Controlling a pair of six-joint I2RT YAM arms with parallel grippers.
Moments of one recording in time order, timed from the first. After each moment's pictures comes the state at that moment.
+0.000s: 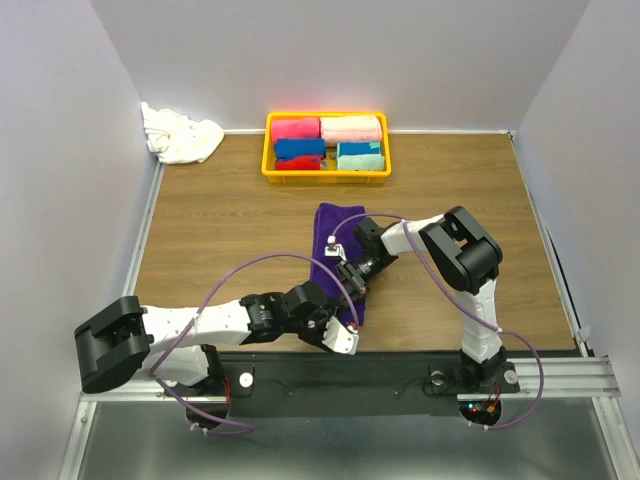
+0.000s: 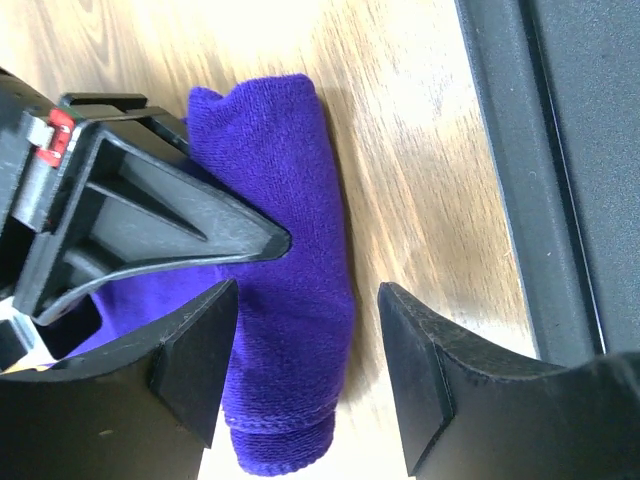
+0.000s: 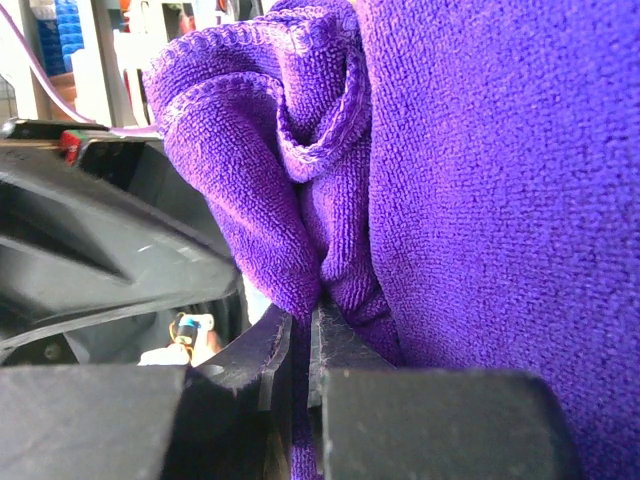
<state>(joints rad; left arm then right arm) -1.17 1.19 0.51 -0.10 0.11 0.82 0.60 2.10 1.13 -0.54 -1.26 -0.08</state>
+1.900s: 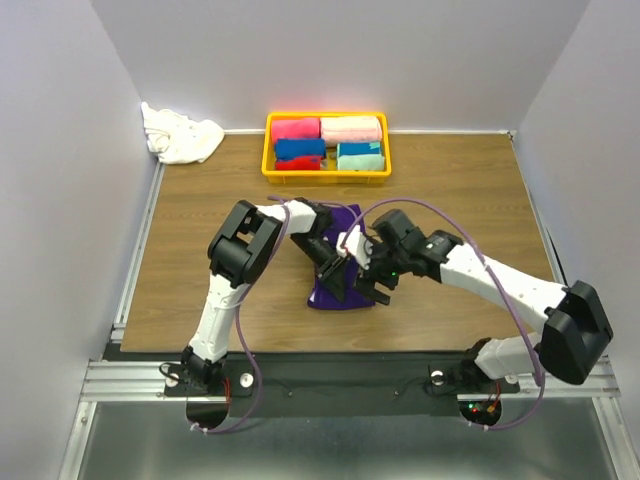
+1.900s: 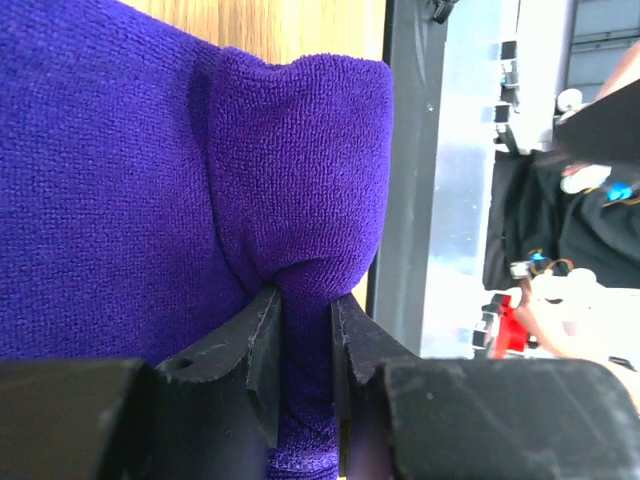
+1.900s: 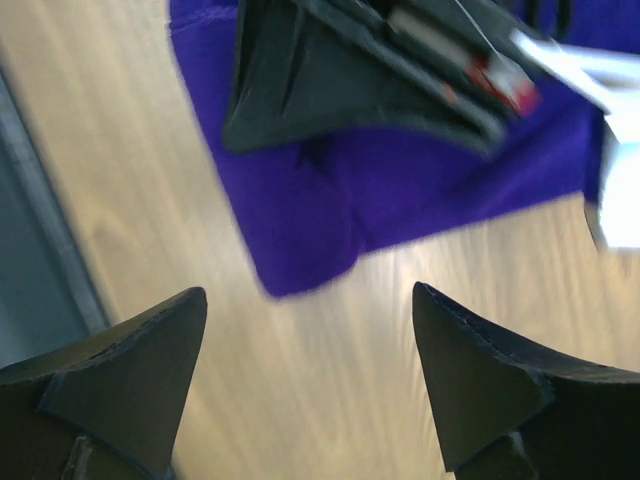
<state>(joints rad) -0.62 2.26 1.50 -1.06 1.15 0.64 0.72 1.32 1.00 -0.67 -0.35 -0.49</state>
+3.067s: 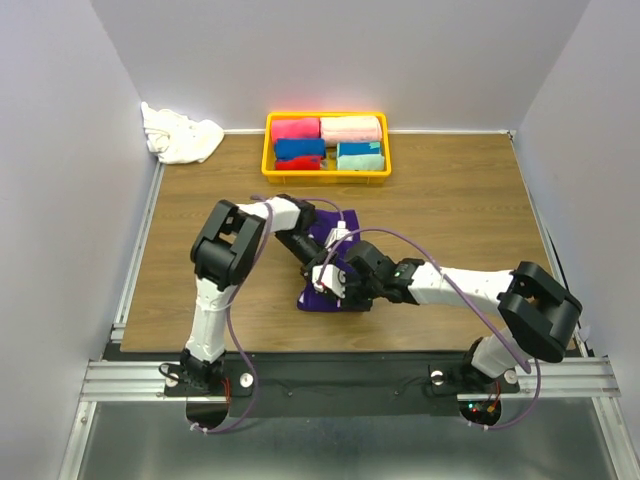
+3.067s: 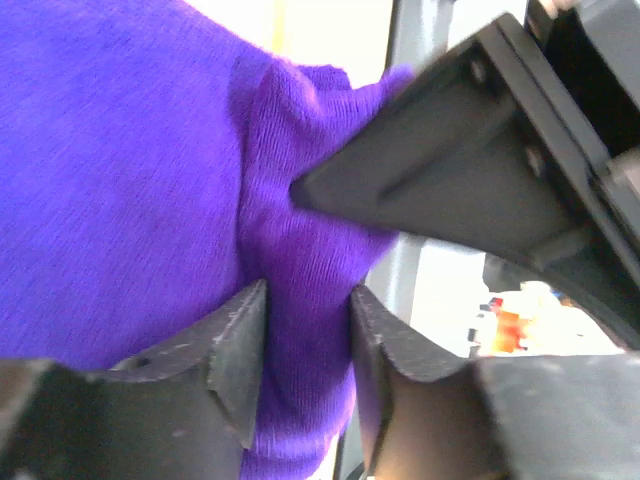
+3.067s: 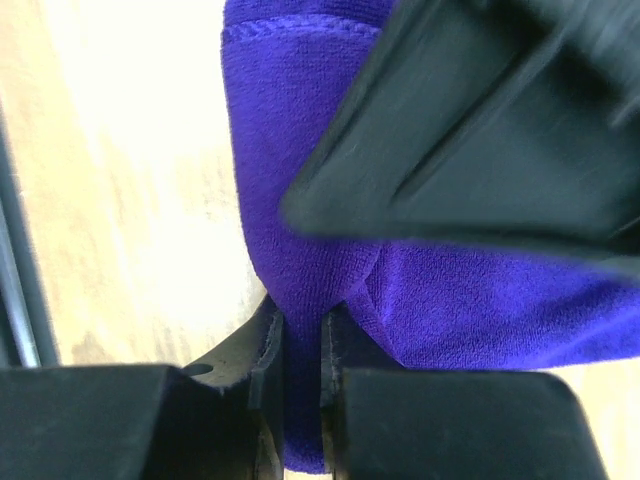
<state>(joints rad) -0.55 2.19 1.42 -1.11 1.12 0.67 0.95 1.51 0.80 -0.24 -0.27 -0.51</state>
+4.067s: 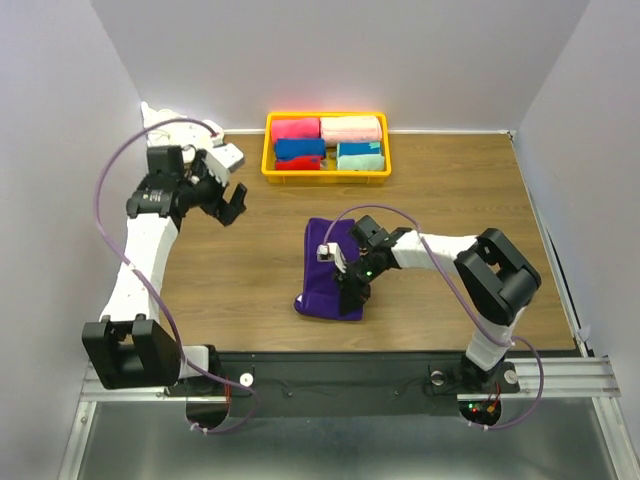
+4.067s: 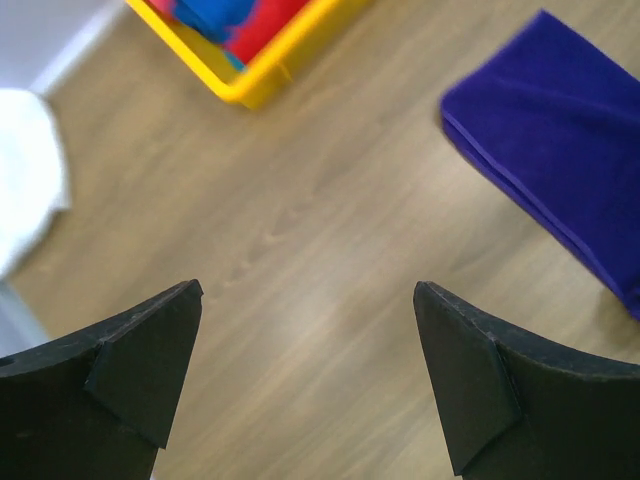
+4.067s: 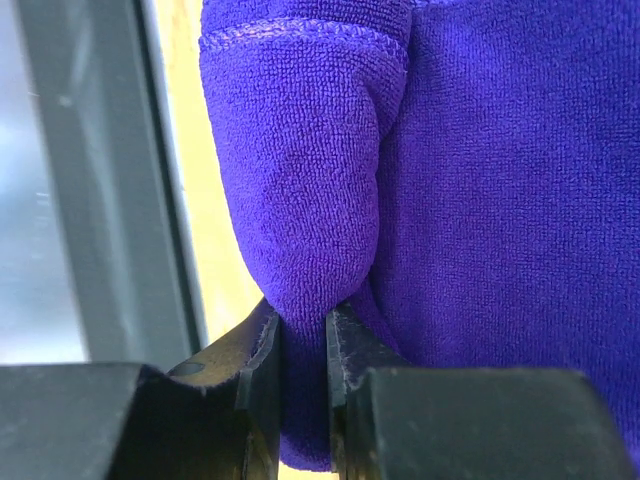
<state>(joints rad) 0.03 1.29 1.29 -0.65 0.57 0.62 0.73 1.77 1.00 -0.44 -0.82 -0.35</state>
